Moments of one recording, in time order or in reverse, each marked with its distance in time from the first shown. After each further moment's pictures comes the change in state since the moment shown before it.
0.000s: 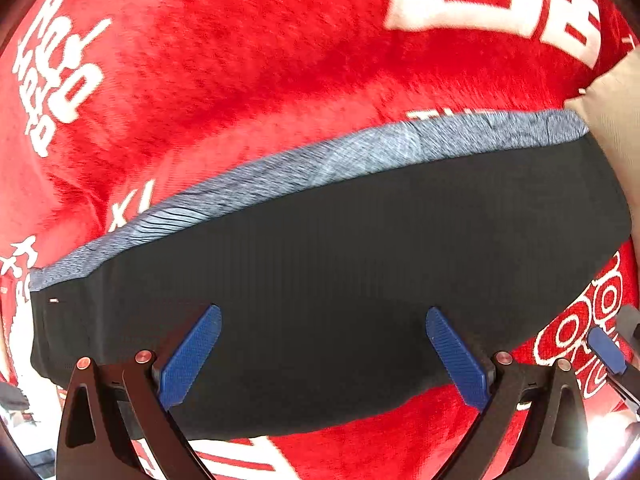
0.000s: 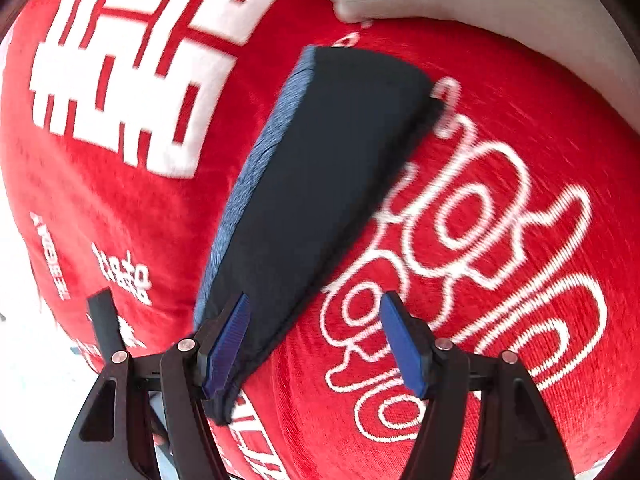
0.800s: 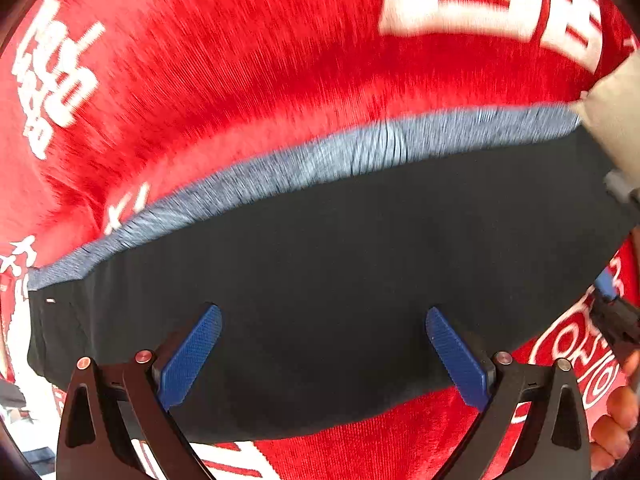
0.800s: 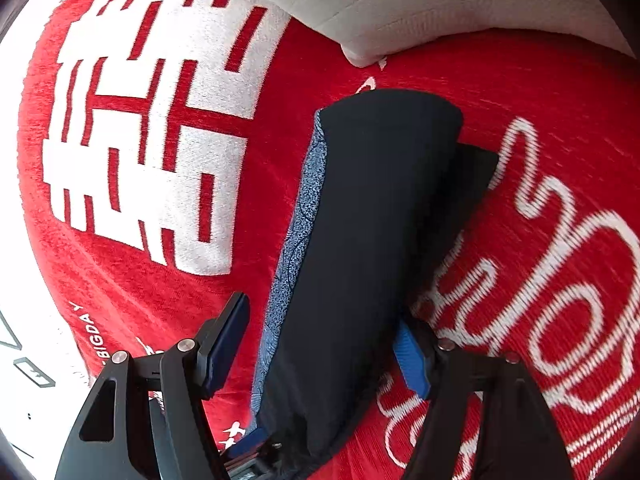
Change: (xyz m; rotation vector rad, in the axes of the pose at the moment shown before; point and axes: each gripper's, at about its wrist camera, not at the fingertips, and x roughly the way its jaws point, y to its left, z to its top) left arm -0.005 -0.006 0.001 -0.025 -0.053 0.003; right arm 0.047 -0.001 0.045 0.118 -0.174 0.172
